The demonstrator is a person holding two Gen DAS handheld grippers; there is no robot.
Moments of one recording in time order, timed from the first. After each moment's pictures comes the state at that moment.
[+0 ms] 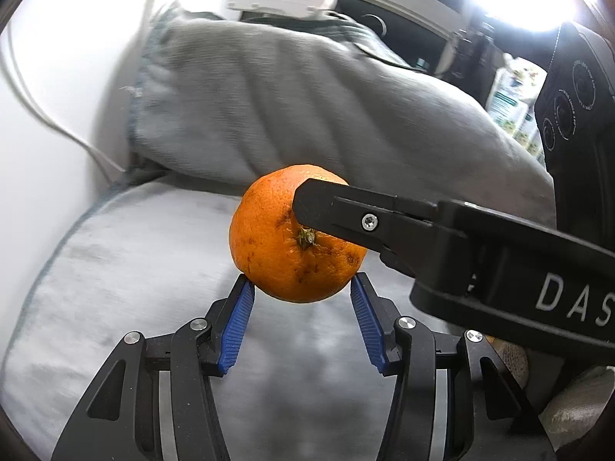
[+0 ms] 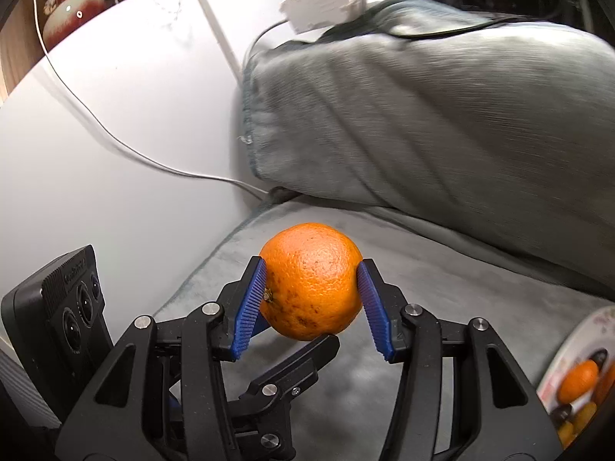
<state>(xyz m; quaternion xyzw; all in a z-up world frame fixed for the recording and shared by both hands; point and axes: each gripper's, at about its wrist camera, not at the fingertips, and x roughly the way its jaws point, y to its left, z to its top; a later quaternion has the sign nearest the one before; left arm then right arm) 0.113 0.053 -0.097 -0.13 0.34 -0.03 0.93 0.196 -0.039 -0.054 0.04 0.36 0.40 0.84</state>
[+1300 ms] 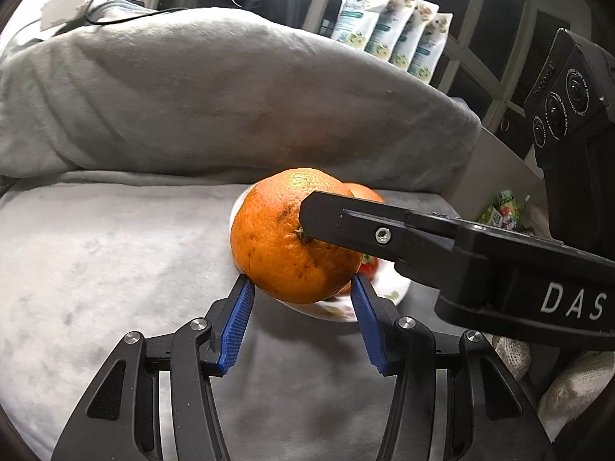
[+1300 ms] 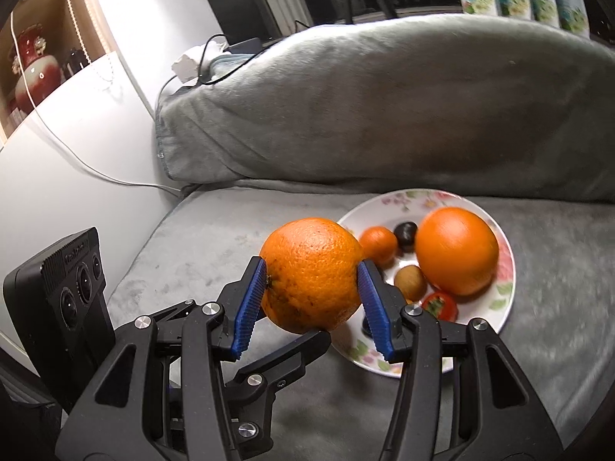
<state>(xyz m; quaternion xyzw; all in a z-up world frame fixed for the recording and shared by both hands) 0.101 -0.101 -0.096 -0.07 0.37 -0.21 0.90 0.127 -0.230 -0.057 0.10 0.37 0.26 0.88</state>
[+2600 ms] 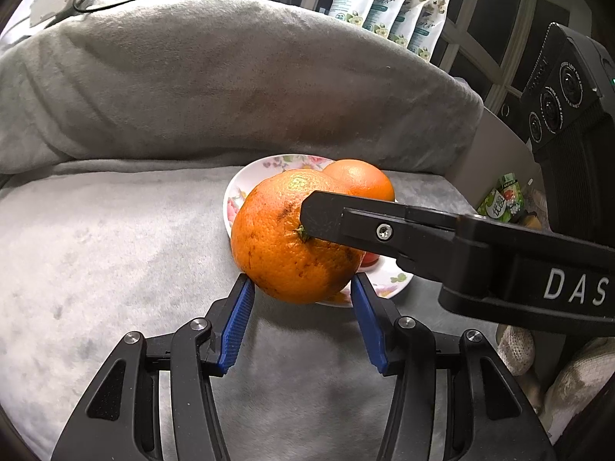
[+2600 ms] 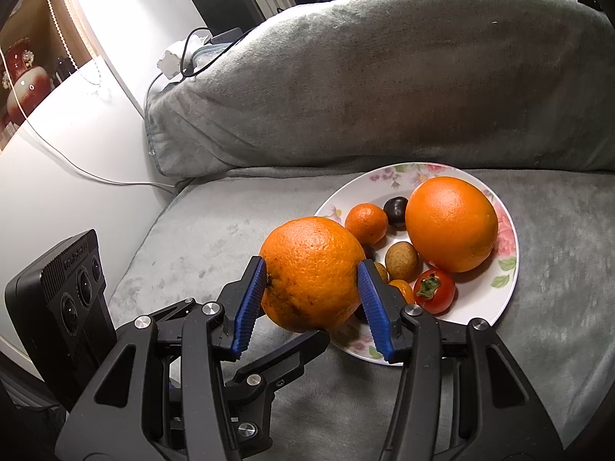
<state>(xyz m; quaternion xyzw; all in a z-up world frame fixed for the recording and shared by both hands) 0.108 -0.109 -0.107 -0.05 0.39 -0.21 0.90 0.126 -0.231 -0.071 0.12 0.40 0.25 0.88</state>
